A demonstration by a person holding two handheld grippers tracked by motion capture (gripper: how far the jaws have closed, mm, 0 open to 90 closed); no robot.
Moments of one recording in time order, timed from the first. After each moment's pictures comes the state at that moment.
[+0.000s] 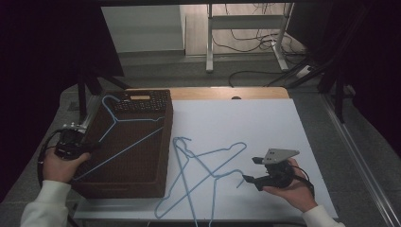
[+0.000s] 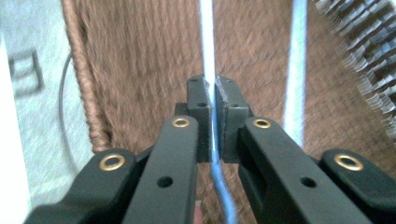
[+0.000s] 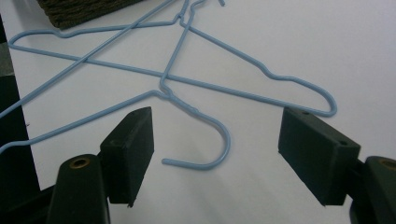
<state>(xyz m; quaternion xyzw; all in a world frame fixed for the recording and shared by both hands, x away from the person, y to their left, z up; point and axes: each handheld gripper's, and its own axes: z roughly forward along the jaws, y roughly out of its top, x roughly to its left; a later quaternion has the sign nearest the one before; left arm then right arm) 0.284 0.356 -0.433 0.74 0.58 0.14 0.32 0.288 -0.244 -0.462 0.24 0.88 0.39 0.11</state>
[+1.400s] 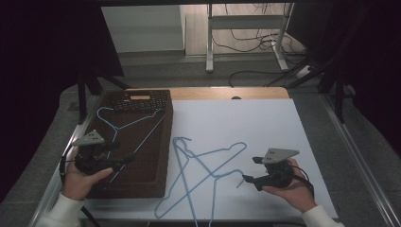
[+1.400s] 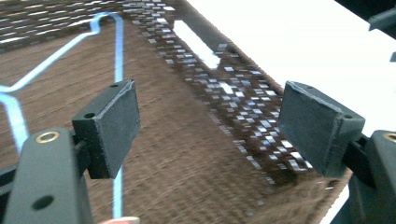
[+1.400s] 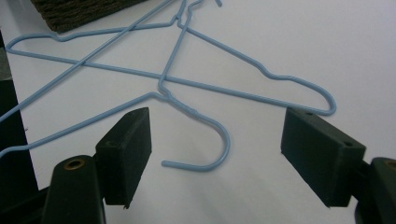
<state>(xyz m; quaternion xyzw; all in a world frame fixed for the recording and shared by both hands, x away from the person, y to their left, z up) 0.247 0.271 -0.416 0.78 0.44 0.11 0.43 0.288 -0.243 -0.462 0.24 0.88 0.39 0.11</state>
